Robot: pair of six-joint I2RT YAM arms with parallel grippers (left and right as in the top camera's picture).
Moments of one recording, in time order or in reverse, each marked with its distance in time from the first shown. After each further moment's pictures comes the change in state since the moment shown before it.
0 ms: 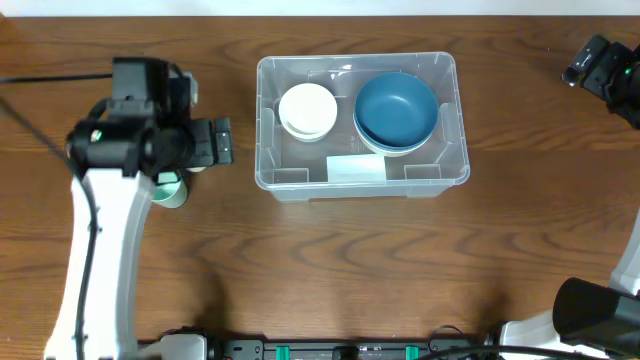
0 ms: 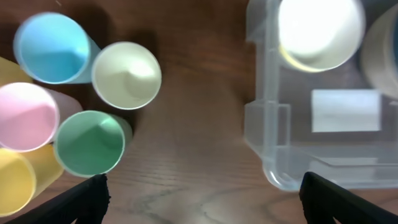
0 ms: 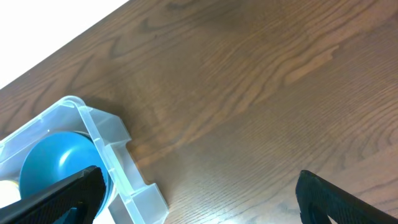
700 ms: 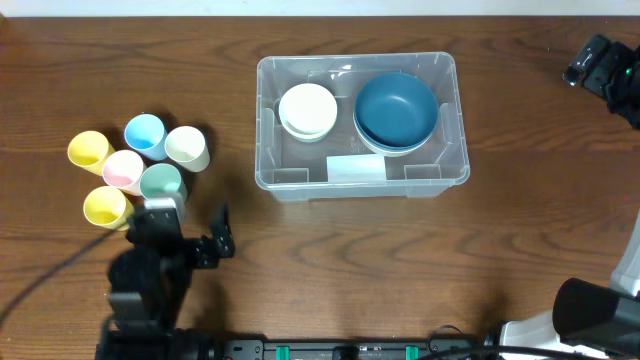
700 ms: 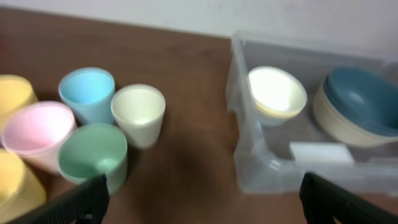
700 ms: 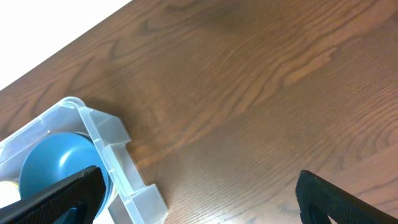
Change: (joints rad) left arm 0.000 -1.004 -0.856 0.539 -0.010 -0.059; right arm 0.000 -0.002 0.003 0.000 0.003 -0.001
